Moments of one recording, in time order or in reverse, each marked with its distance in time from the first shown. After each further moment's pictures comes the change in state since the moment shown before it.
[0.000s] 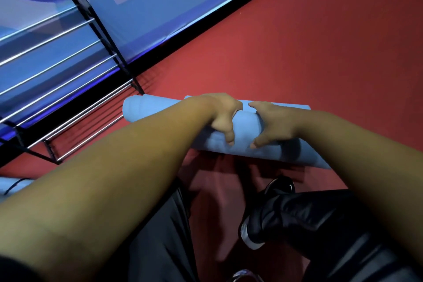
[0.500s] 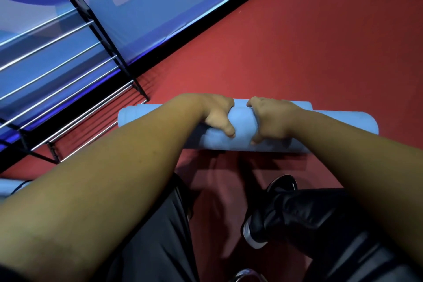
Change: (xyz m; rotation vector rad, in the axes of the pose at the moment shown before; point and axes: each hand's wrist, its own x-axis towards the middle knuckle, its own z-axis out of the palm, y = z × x) left_hand -0.002 -0.016 0.000 -0.134 -0.069 -0.029; right_hand 0.004 -0.011 0.000 -0.118 0.144 -0.015
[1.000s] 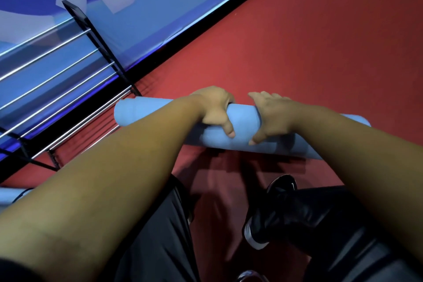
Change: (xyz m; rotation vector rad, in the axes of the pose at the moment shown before) left_hand 0.007 0.002 -0.008 0.042 0.214 0.059; right_hand -0.007 0.012 -0.011 0.008 -0.031 0.038
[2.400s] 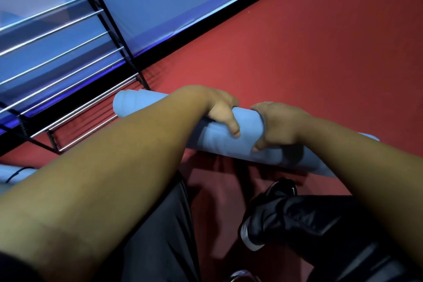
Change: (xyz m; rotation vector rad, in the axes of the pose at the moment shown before) left_hand -0.017 -0.011 -0.003 -0.155 -0.262 -0.090; right_hand 0.008 -0.020 0.014 0.005 0.006 -0.063
